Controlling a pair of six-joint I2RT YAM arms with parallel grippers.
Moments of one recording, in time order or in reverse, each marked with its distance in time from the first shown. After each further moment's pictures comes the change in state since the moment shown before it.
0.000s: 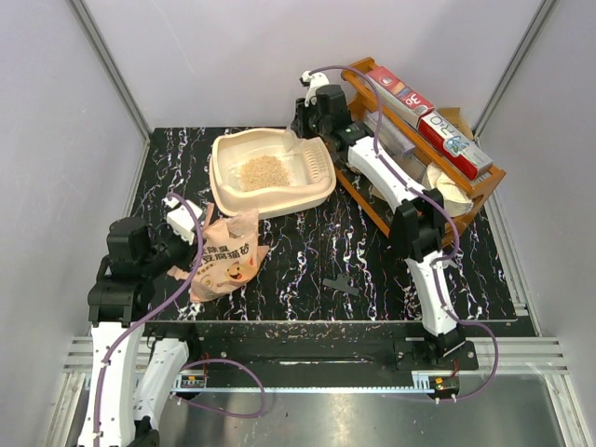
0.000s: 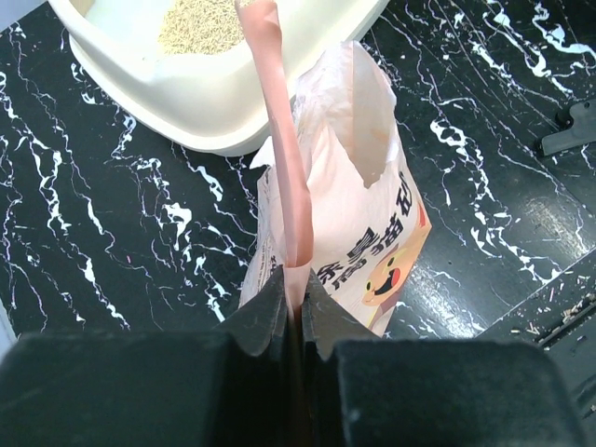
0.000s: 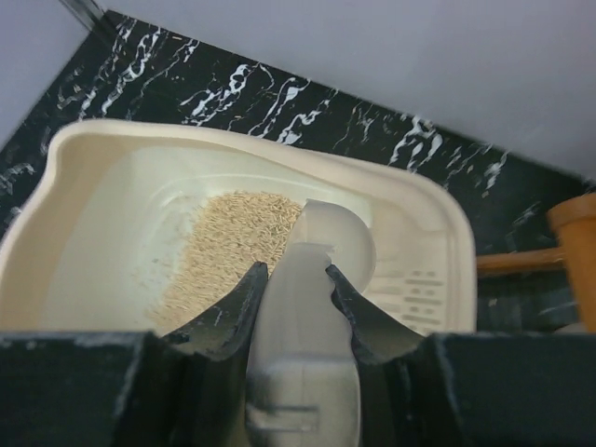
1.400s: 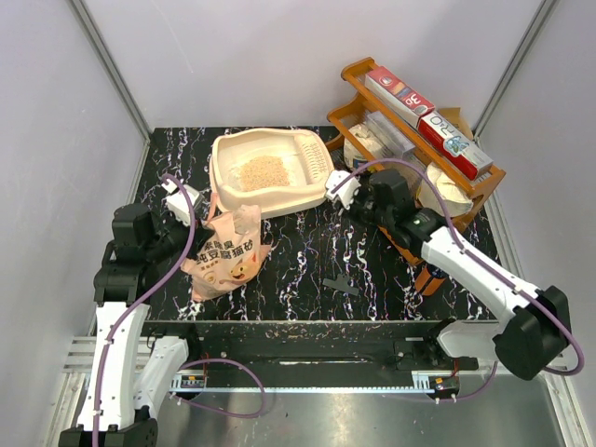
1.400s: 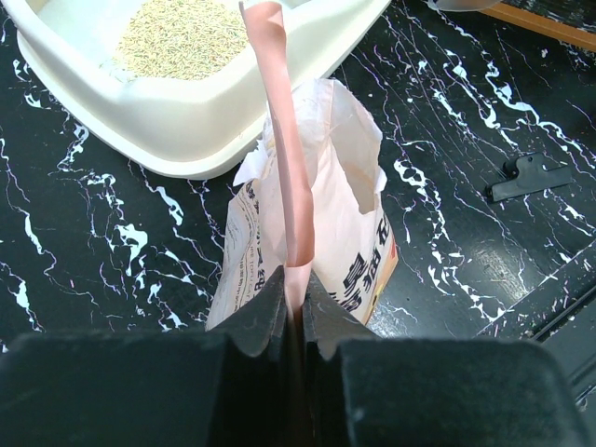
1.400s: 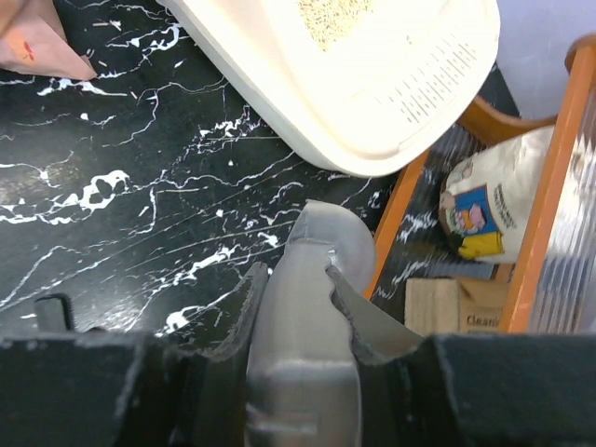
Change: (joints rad) left arm 0.006 0.086 -0.015 0.121 0.079 -0.158; right arm 0.077 -1.098 -1.276 0.019 -0.086 -0.779
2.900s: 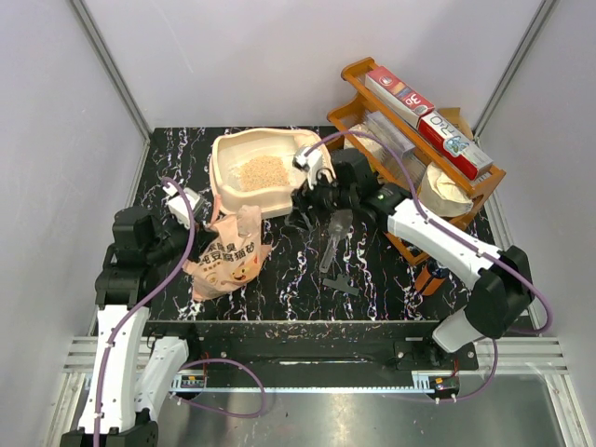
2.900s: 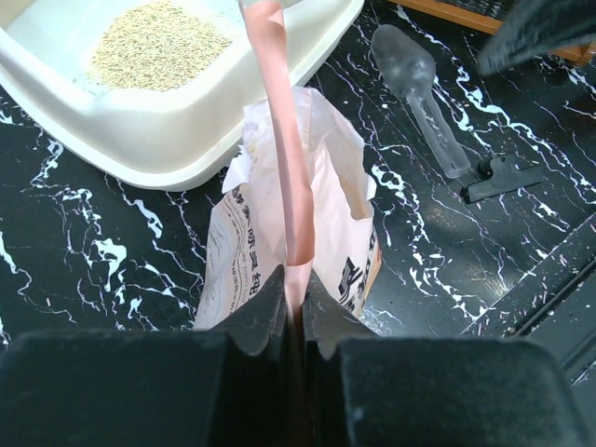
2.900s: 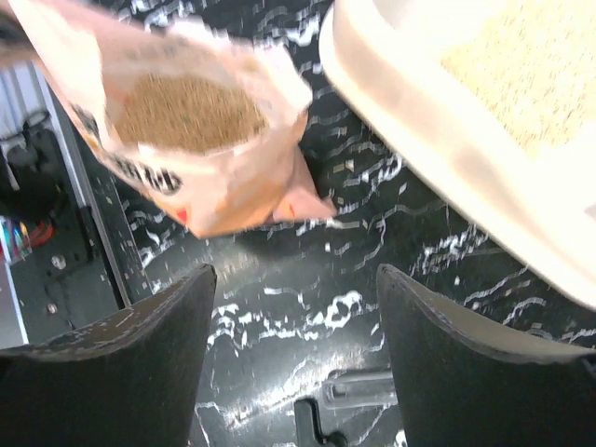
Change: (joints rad) left arm 0.000 -0.029 -0.030 0.020 0.056 -0.011; right arm 0.119 0.276 0.244 -0.009 -0.284 0.480
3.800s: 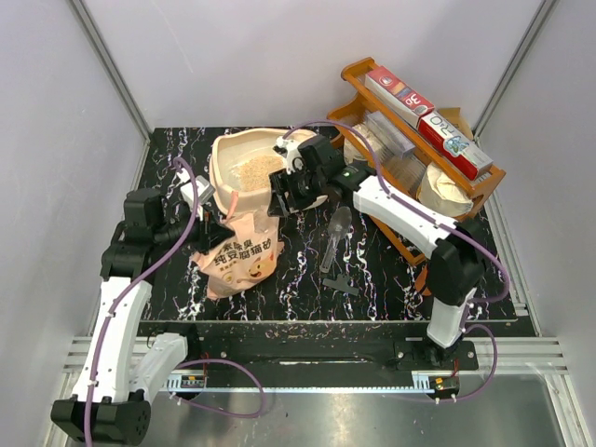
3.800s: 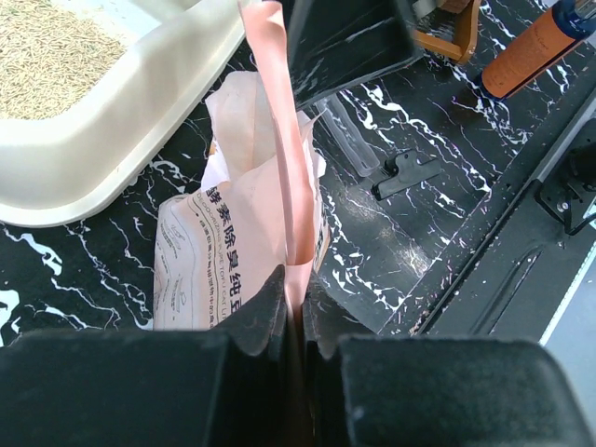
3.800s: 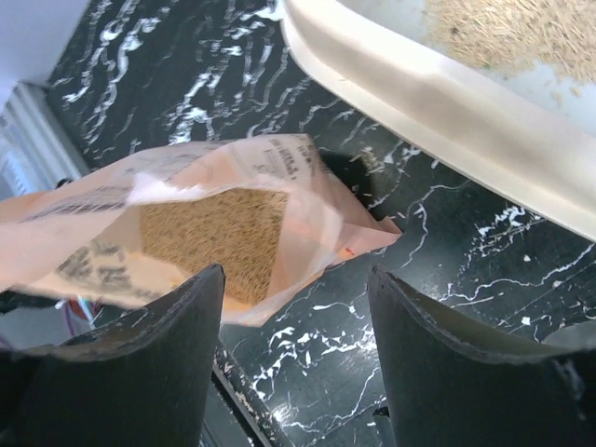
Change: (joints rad) left arm -0.046 0.162 0.073 -0.008 0.175 -0.064; right arm 0.031 0.290 0.391 -0.216 0.077 0.303
